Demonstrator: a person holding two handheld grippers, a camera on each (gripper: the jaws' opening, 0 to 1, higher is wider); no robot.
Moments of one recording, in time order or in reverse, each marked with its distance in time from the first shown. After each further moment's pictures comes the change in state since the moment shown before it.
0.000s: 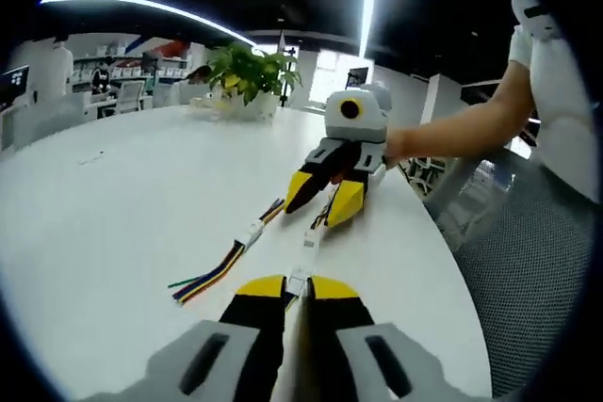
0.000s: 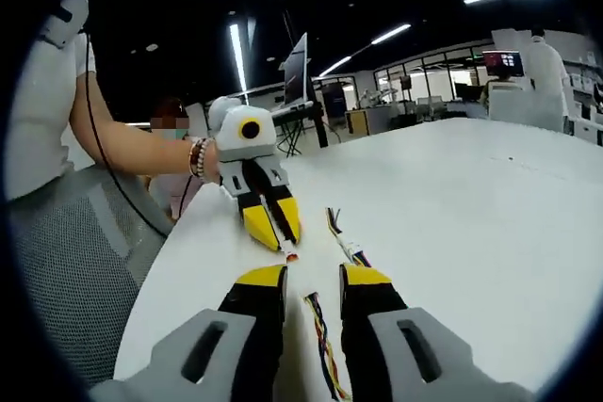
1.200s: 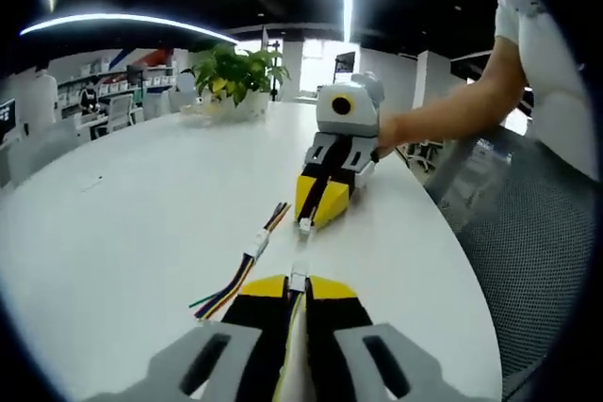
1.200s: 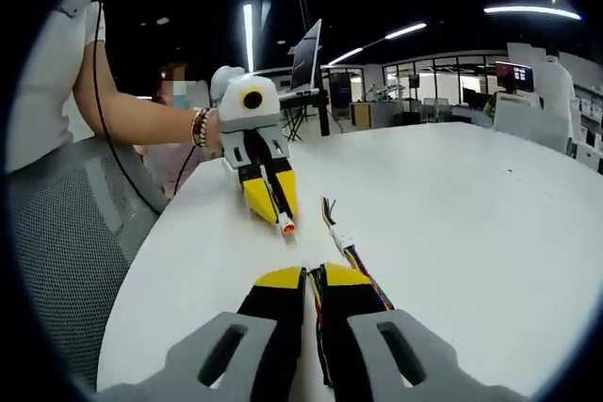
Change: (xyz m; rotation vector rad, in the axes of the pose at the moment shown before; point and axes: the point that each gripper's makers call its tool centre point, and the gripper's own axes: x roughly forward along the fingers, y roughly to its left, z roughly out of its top) left arm -0.009 0.009 0.017 0.149 0.067 0.031; right arm -0.008 -0.012 0.005 -0.082 0.040 -0.043
